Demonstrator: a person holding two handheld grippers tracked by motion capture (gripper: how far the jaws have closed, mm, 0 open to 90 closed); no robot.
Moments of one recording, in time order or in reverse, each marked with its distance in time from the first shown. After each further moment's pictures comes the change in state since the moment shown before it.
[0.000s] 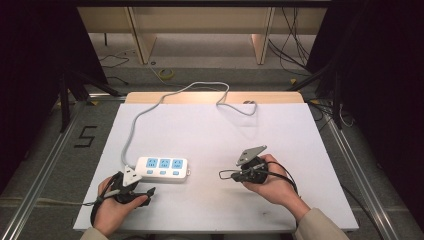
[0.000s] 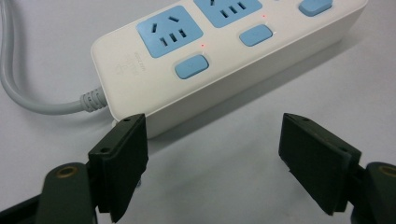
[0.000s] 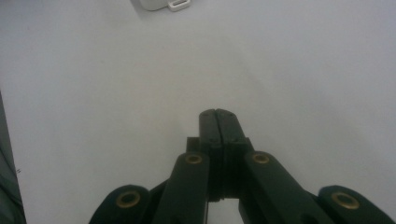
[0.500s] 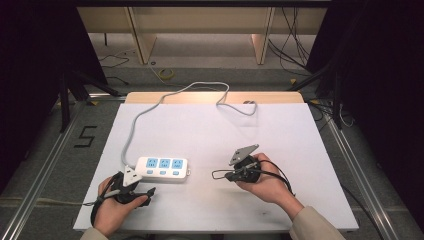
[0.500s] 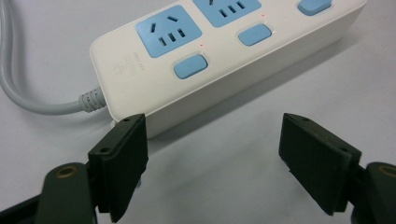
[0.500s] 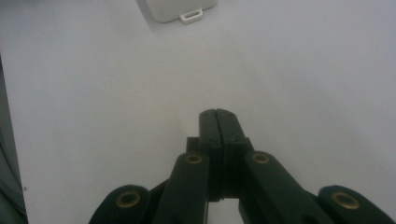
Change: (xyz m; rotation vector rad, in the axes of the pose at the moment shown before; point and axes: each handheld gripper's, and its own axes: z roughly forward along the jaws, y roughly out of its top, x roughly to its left) left arm 0.000 0.000 0.000 0.002 0.001 0.004; right arm 0.007 0.015 0.010 -0.002 0.021 -0.012
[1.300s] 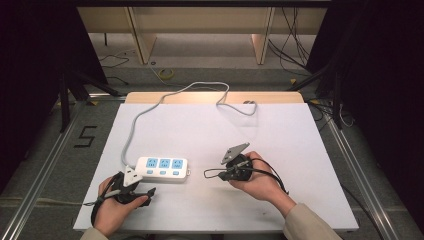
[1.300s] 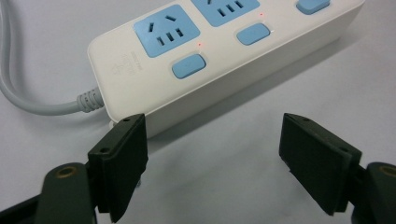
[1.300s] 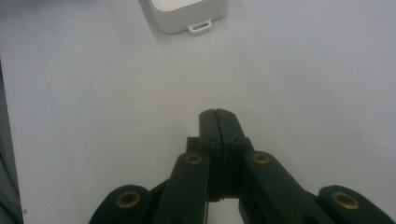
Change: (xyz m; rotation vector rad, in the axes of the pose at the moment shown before) left arm -0.001 0.000 0.000 0.002 0.001 0.003; right arm 0.003 0.015 0.012 0.016 0.015 -0.019
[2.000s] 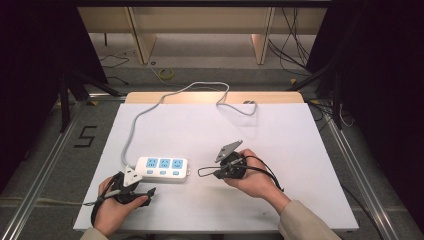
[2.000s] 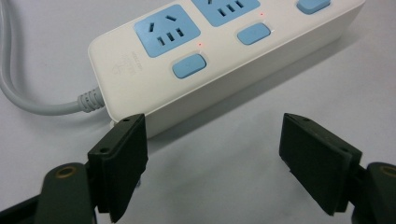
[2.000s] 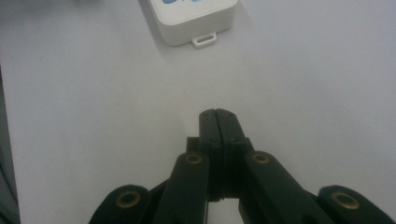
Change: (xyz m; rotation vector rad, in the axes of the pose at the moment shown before) left arm 0.000 0.000 0.000 0.001 0.000 0.002; right arm 0.002 0.015 0.007 0.007 0.004 -0.019
